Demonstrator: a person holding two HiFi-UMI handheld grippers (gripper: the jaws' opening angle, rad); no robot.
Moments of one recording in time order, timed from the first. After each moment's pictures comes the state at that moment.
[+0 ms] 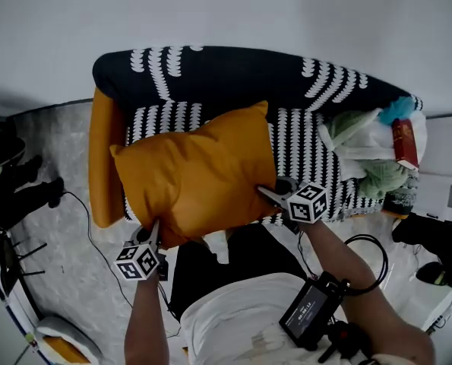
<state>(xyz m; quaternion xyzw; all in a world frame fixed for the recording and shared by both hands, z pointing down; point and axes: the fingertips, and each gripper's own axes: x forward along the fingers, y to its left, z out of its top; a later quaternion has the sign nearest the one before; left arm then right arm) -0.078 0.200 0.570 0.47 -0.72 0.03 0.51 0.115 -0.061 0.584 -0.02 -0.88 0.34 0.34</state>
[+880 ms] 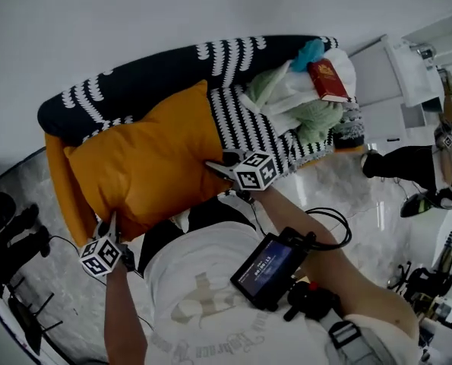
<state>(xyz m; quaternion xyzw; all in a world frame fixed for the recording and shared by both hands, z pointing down) -0.070 0.139 0.477 0.54 -0.71 0.05 0.45 0.169 -0.091 0.497 0.06 -0.90 0.33 0.26</state>
